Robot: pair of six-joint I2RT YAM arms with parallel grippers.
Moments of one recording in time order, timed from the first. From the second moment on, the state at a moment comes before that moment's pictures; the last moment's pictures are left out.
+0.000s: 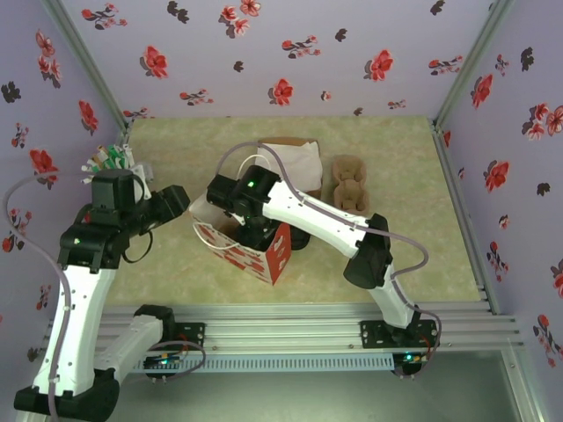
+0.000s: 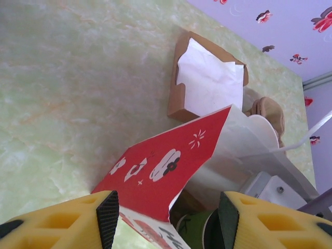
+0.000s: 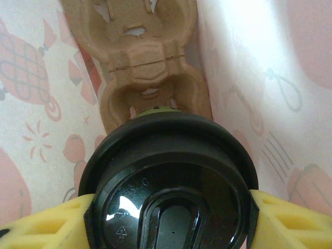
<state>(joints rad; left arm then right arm) -0.19 0.87 1.22 -1.03 0.18 -0.57 1.12 2.12 2.24 -1.63 0.08 0.25</state>
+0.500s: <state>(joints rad) -0.19 0.88 1.21 -0.97 0.19 -0.57 1.10 2.12 2.18 -1.56 0.04 0.22</state>
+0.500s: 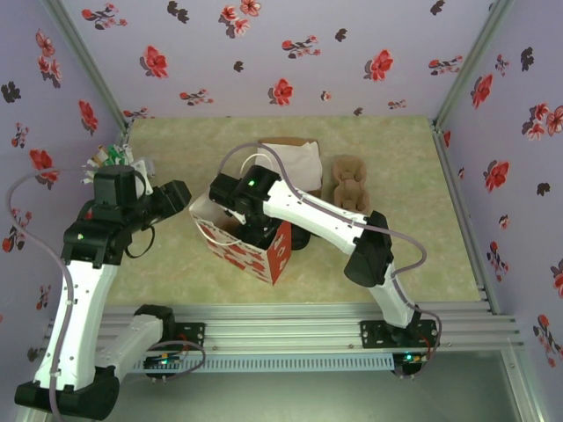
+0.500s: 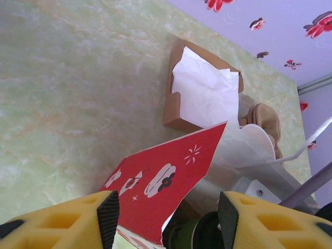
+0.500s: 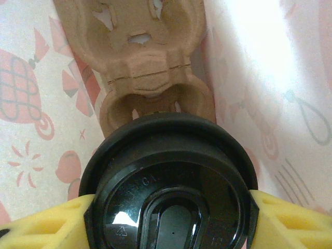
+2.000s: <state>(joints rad) -0.19 0.85 1.14 -0.95 0.22 -0.58 1.08 2.03 2.02 -1.42 0.02 0.19</state>
